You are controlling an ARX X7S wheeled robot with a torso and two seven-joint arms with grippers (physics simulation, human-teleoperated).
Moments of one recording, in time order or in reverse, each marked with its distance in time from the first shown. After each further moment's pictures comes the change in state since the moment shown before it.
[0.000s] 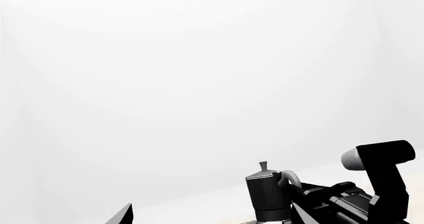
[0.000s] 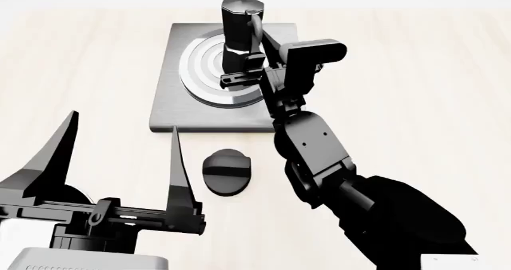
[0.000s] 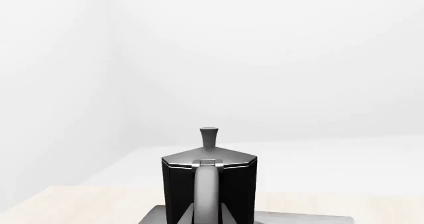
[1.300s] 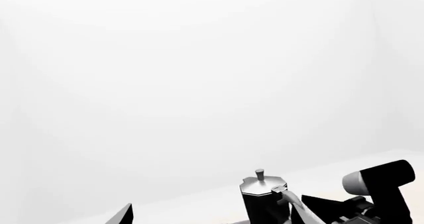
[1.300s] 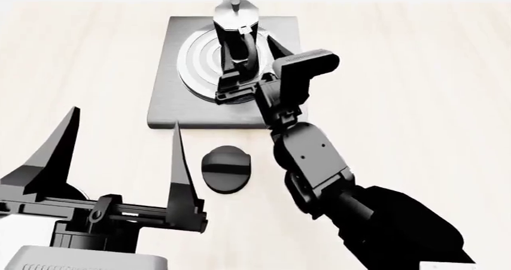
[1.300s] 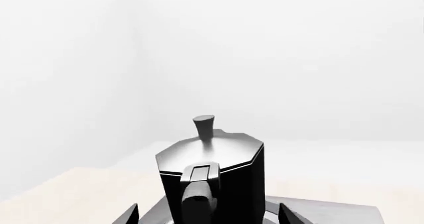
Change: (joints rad) left arm -0.025 -0.003 0.011 -0.010 -0.017 0.017 -0.005; right arm -0.048 0.006 0.025 -0.012 -0.088 -0.039 -0.047
